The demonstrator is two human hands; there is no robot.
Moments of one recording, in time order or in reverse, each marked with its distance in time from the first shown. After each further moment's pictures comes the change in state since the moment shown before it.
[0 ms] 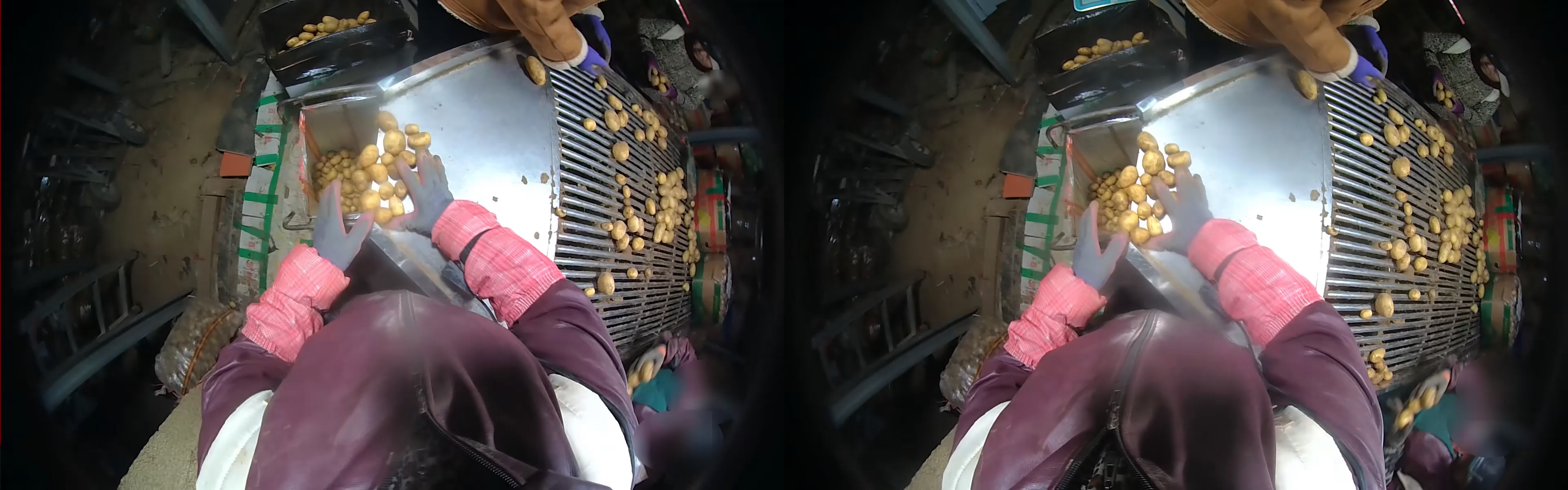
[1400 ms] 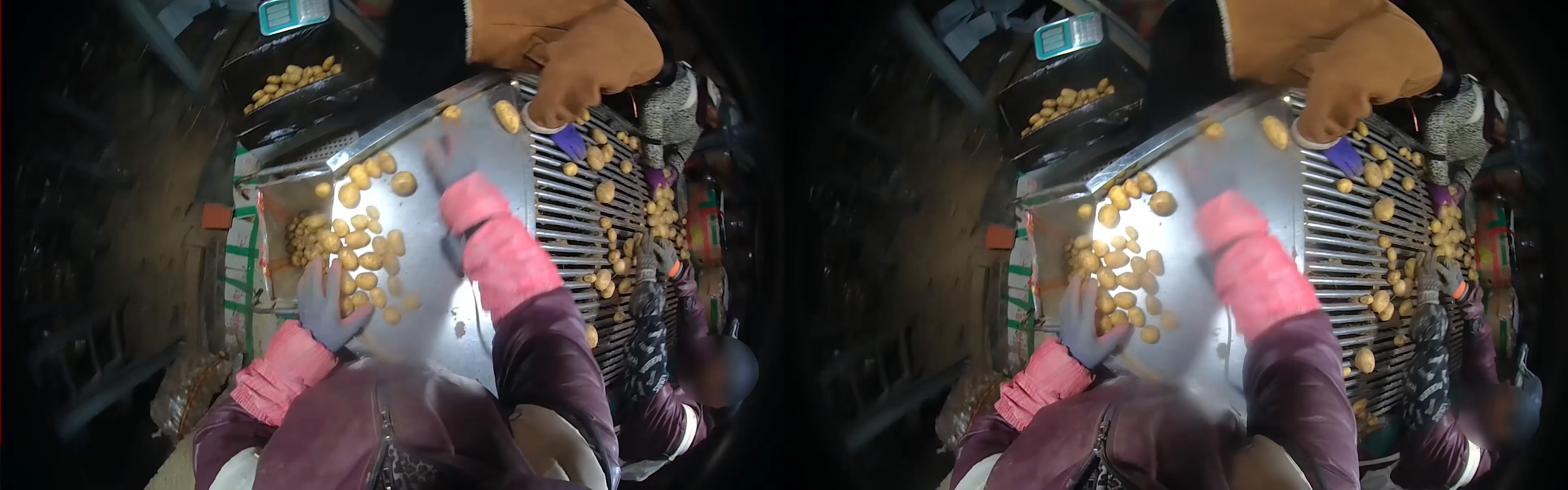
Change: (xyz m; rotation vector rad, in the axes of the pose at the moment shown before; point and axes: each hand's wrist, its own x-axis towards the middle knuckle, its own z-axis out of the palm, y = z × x) left_hand 0.038 0.056 0.027 0.337 -0.076 0.235; right_hand 0.130 0.173 -0.072 0.268 0.553 0.293
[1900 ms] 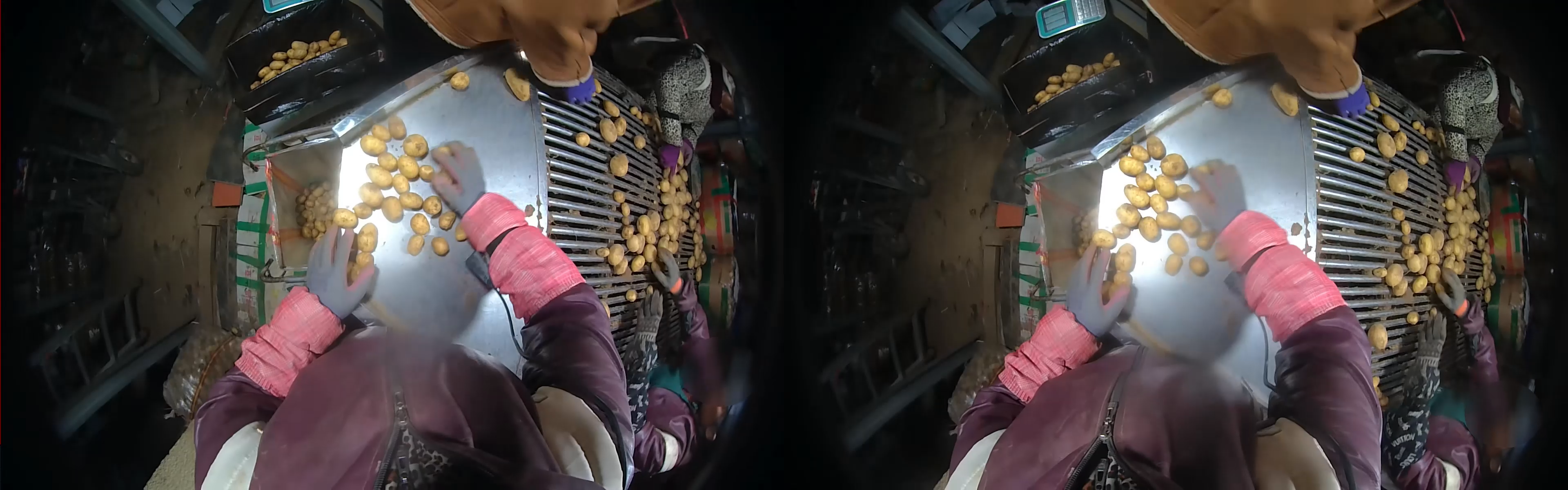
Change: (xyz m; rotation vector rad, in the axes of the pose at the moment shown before) left_hand -0.010 -0.008 0.007 -0.032 -0.052 -0.006; right_hand -0.089 0.009 -0.022 -0.233 -0.278 -0.325
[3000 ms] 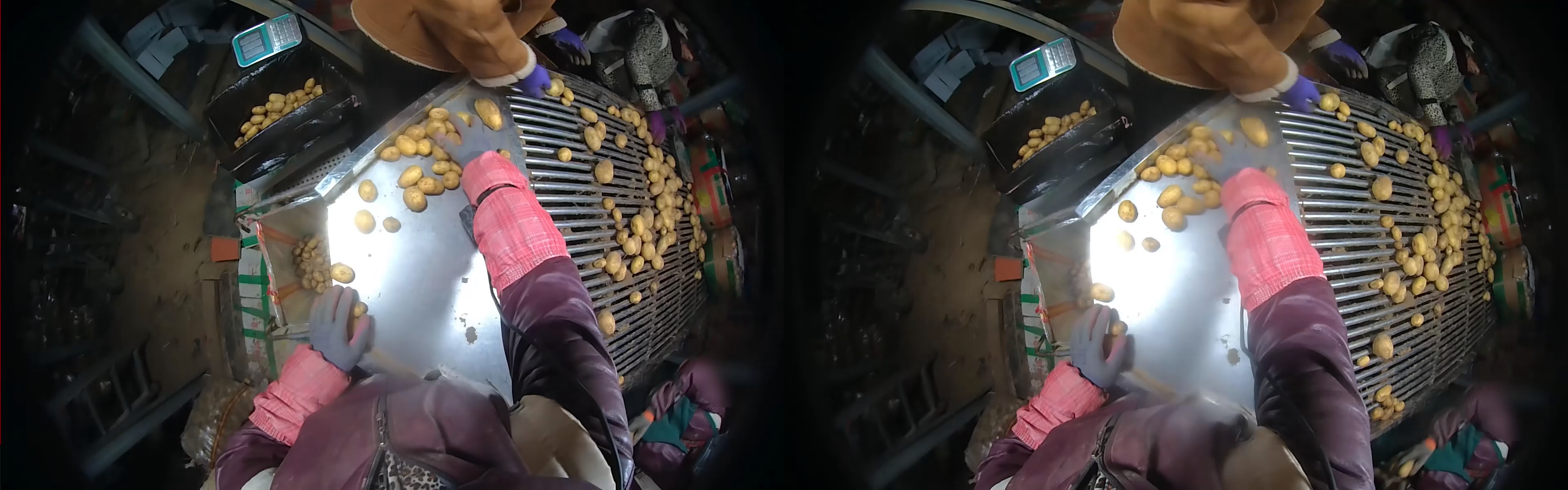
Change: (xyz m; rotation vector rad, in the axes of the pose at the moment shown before) left_hand 0.009 0.007 -0.007 -0.049 0.019 0.106; right_hand 0.105 0.090 -0.032 -0.302 -0.108 0.563
